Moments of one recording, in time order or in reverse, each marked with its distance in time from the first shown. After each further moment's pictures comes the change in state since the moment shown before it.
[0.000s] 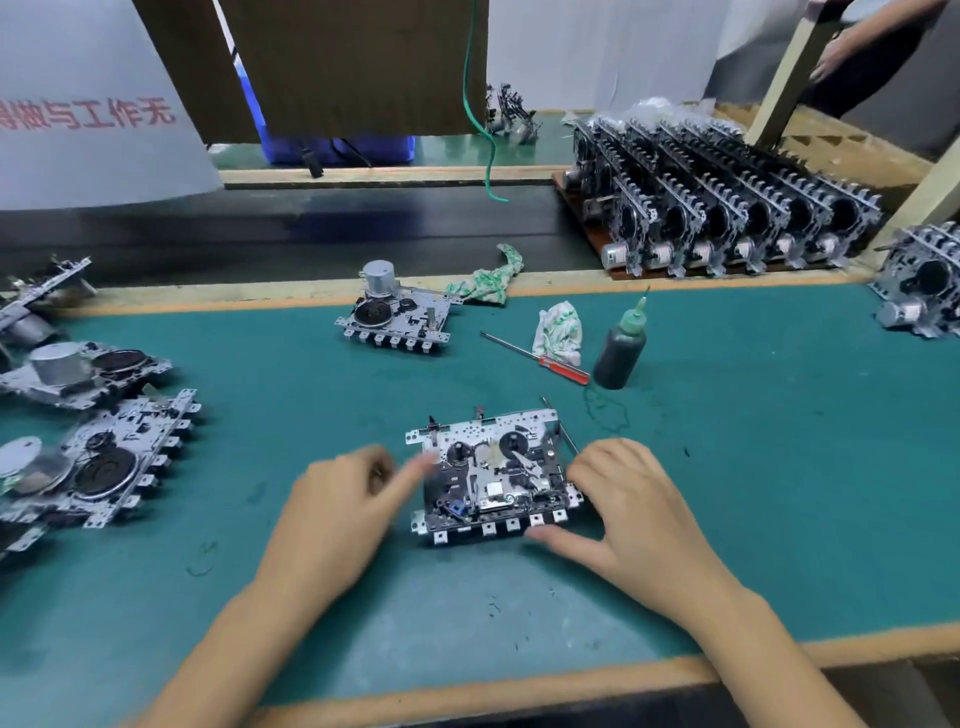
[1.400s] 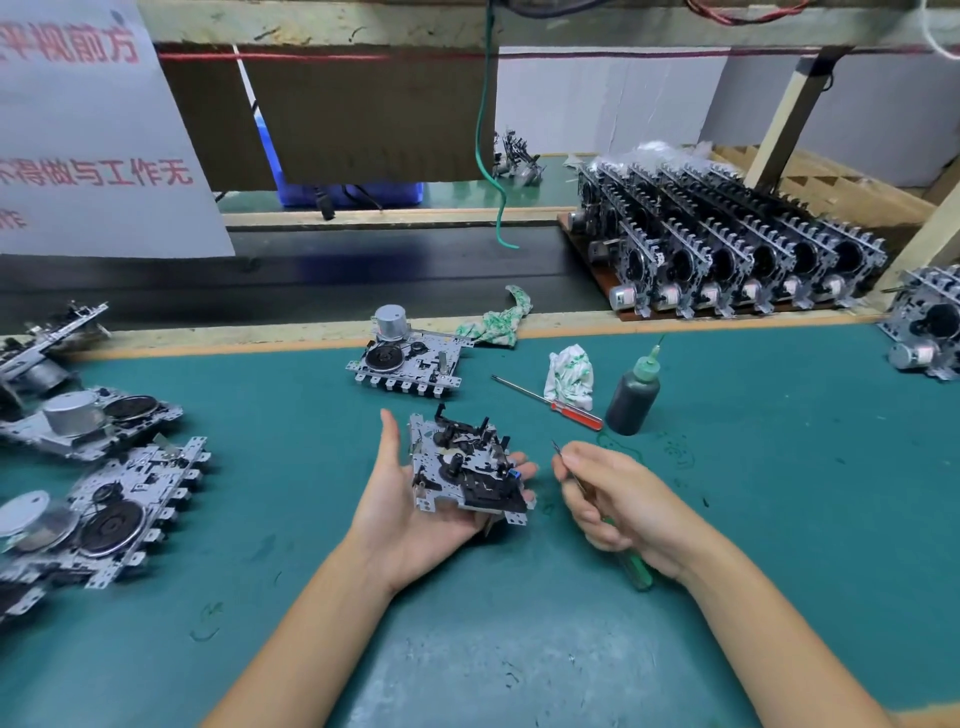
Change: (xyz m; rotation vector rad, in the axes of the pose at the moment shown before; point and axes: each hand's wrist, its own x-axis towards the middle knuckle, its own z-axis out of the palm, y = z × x) left_hand 0.055 0.023 0.033 -1.867 -0.588 -0.543; right_hand 0.055 0.021 0.008 1.452 -0.399 0.681
